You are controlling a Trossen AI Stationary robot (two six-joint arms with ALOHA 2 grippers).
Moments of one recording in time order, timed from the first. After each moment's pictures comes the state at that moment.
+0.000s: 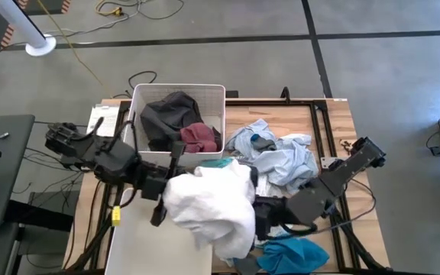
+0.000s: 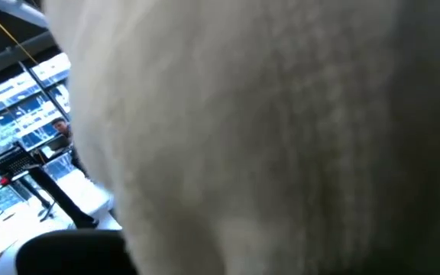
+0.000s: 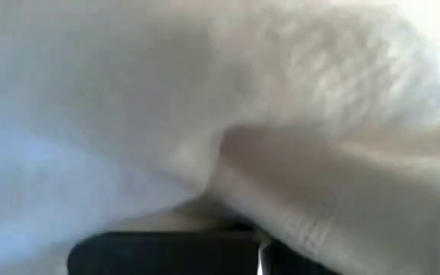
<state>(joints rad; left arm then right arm) -0.49 1.44 1.84 -0.41 -0.24 0.45 0.60 1.72 1.86 -0.12 0.67 -0.54</state>
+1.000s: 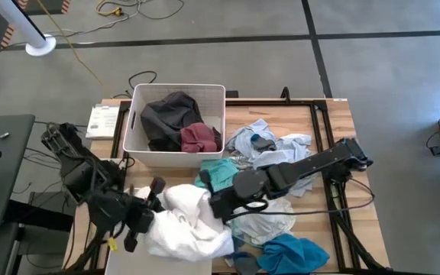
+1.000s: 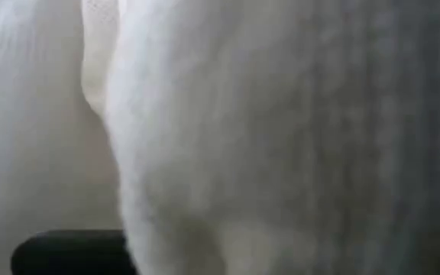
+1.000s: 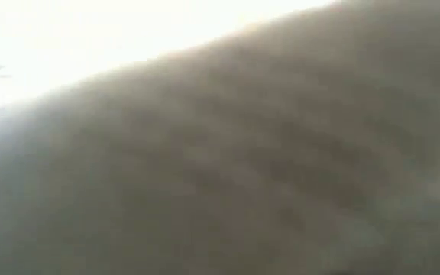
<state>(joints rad) -0.76 1.40 1.70 -0.86 -0.47 0.06 0.36 1.88 1.83 -0.06 0.05 -0.31</state>
